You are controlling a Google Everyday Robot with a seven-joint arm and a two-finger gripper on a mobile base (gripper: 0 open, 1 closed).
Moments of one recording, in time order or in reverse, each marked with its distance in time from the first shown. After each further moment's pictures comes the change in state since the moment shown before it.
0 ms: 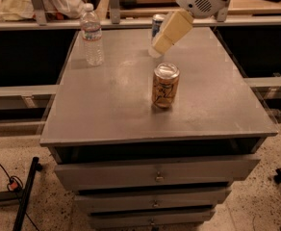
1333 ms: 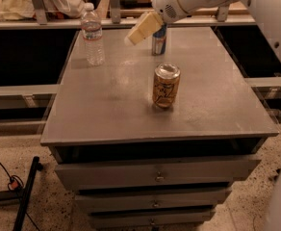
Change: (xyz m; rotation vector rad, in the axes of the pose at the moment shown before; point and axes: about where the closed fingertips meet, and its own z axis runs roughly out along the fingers) arm -0.015 -0.067 0.099 0.021 -0.206 0.084
